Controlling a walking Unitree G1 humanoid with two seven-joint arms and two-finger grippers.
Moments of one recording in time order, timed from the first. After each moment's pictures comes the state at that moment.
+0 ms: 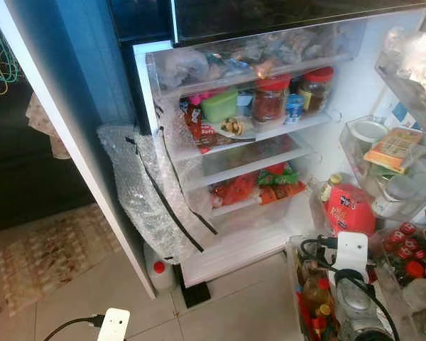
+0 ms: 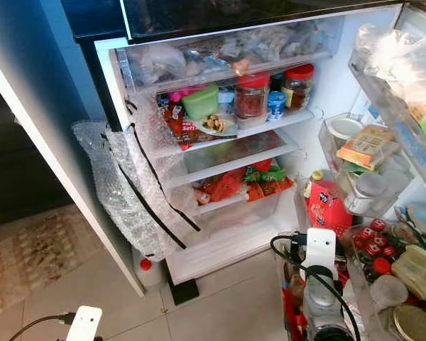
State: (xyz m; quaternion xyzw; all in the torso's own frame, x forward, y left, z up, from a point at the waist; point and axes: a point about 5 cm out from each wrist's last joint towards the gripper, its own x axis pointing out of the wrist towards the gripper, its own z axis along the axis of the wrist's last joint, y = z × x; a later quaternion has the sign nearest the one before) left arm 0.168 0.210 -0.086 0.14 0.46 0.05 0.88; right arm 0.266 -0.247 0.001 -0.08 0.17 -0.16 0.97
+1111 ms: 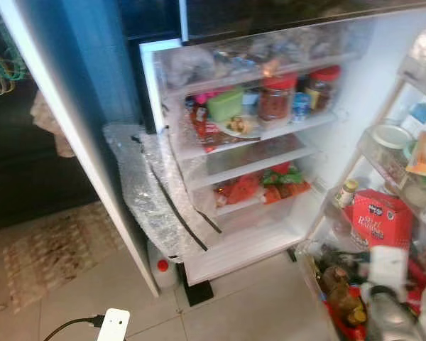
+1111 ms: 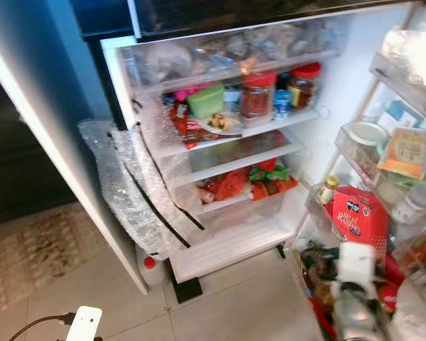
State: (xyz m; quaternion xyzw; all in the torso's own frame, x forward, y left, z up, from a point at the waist) left arm 0.168 0.210 -0.086 0.14 0.46 0.05 0.88; right arm 0.236 -0.292 -0.010 -0.09 0.23 -0.22 0.94
